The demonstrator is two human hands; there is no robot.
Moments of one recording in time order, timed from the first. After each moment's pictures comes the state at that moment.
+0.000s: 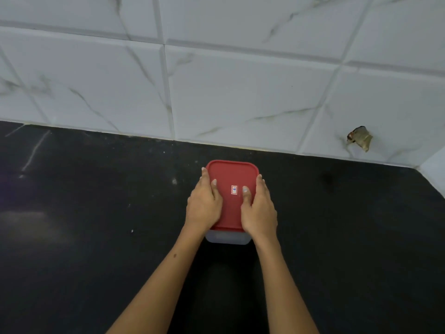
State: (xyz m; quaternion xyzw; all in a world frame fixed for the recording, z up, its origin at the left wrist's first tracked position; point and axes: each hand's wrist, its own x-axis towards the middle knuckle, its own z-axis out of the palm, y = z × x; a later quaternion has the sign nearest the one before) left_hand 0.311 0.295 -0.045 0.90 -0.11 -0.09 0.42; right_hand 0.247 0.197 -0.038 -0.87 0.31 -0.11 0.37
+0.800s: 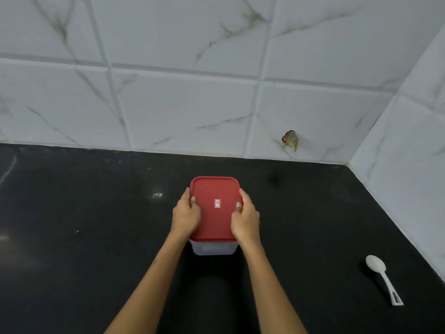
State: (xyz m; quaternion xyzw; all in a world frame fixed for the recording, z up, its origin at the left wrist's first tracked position) left_hand 0.218 0.211 -0.030 0.84 -0.05 -0.13 0.52; right_hand 0.143 0.104 -0.017 -0.79 0.34 -0.13 0.48
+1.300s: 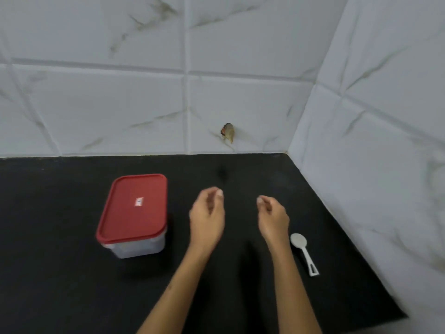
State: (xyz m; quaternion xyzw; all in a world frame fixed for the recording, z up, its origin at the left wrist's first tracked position) left_hand 0.079 0.048 -0.017 0.72 -0.15 -0.07 0.67; right_hand 0.006 -0.061 -0.013 -0.74 0.44 -0.24 0.45
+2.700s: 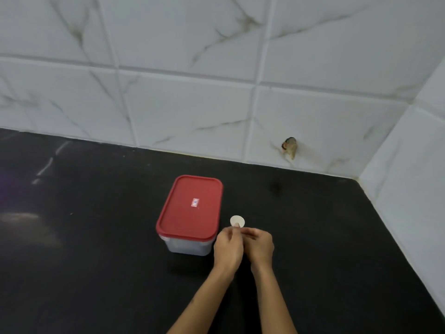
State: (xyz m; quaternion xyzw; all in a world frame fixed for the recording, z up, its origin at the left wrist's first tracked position) left_hand 0.103 0.089 -0.058 0.72 0.06 -0.19 0.67; right_hand 0.094 0.014 -0.084 -0.71 0.37 -0.07 0.60
